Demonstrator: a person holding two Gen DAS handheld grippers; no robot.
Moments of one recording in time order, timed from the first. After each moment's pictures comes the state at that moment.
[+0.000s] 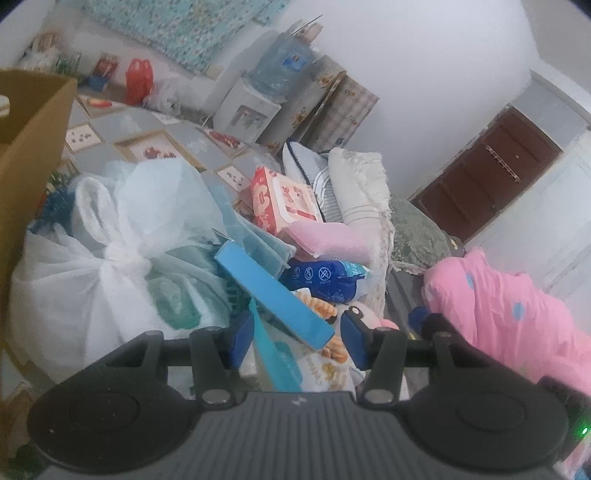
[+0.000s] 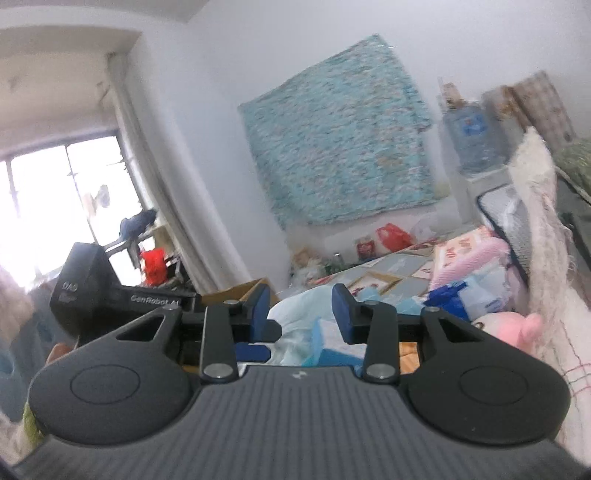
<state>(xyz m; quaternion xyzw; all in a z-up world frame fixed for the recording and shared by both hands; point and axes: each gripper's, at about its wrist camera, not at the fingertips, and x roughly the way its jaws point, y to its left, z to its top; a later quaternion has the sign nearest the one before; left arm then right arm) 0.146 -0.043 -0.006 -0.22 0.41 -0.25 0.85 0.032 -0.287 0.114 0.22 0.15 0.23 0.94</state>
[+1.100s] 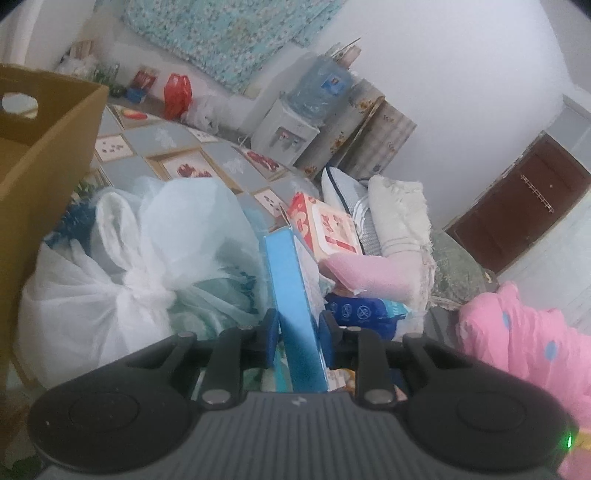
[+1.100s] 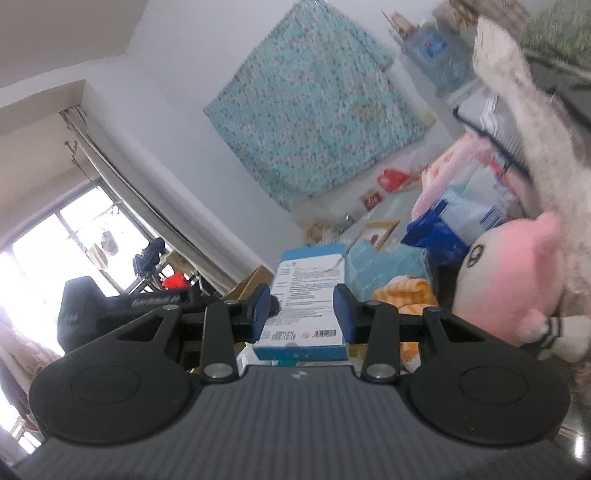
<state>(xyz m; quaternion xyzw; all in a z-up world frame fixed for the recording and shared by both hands) 0.163 -0.043 -0.018 -0.23 0.38 -0.18 0.88 0.096 -0.304 0.035 0.36 0.22 0.24 0.87</state>
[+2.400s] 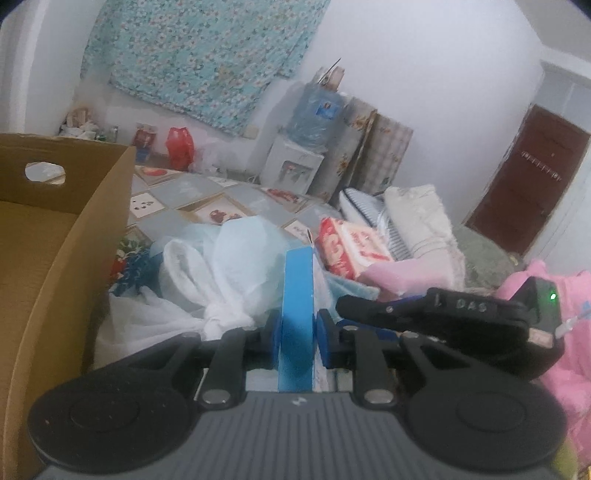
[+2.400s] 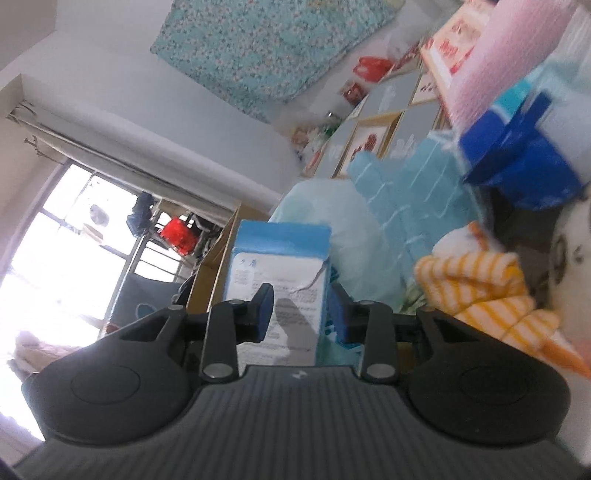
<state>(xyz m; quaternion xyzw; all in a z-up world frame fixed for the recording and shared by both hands) 0.140 -0.013 -0.016 -0.14 0.33 -0.17 0.92 0.203 -0.260 0.002 0.41 0.39 0.27 0.78</state>
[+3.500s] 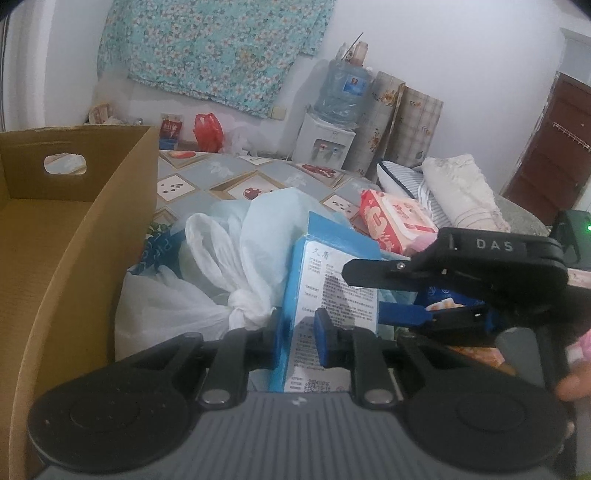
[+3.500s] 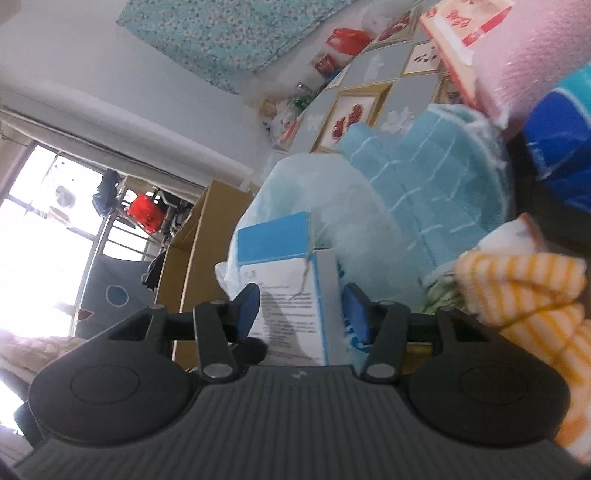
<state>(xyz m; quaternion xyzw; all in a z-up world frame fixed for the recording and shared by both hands) 0.155 -0.016 -0.036 -0.10 0.37 -0.12 0.92 0.215 -0.217 0.023 0.38 0.45 0.23 0.77</state>
